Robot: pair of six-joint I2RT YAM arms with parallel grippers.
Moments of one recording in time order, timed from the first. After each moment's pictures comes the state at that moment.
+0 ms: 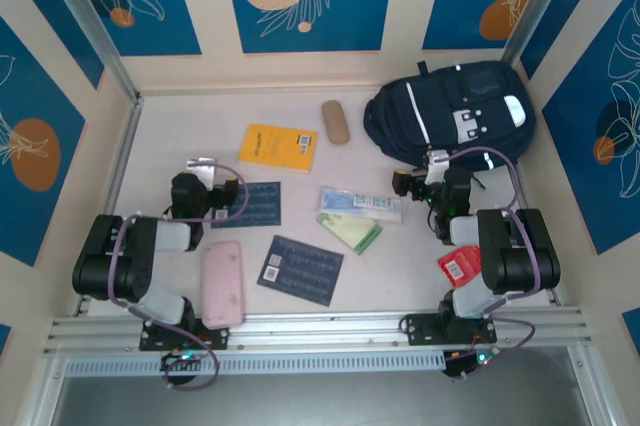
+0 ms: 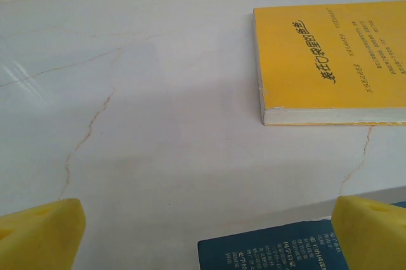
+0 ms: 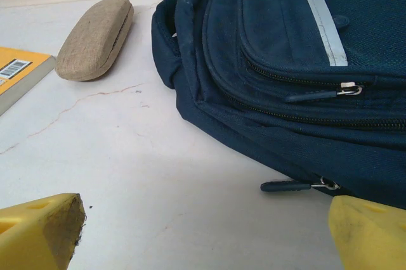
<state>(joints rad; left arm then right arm) -0.08 1.54 0.40 0.72 0.00 0.08 -0.01 1.54 0.39 0.75 -0.26 0.07</state>
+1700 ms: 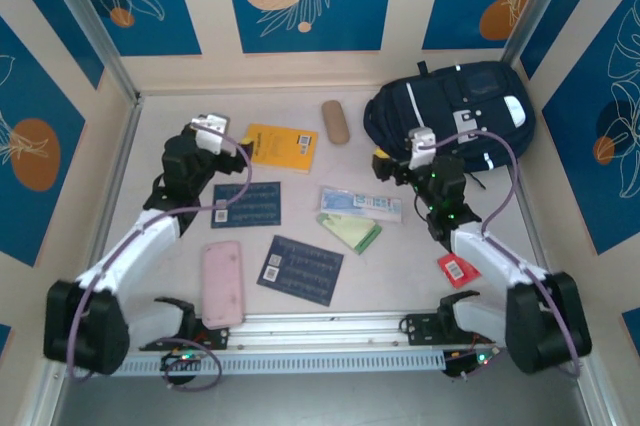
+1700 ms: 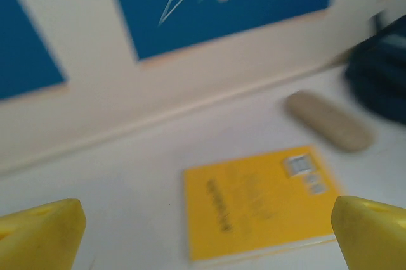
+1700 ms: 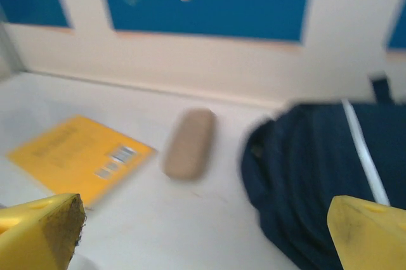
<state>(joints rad) -0.30 1.12 0.80 0.13 0.03 0.14 0.32 1.09 0.55 0.42 -0.10 0.03</state>
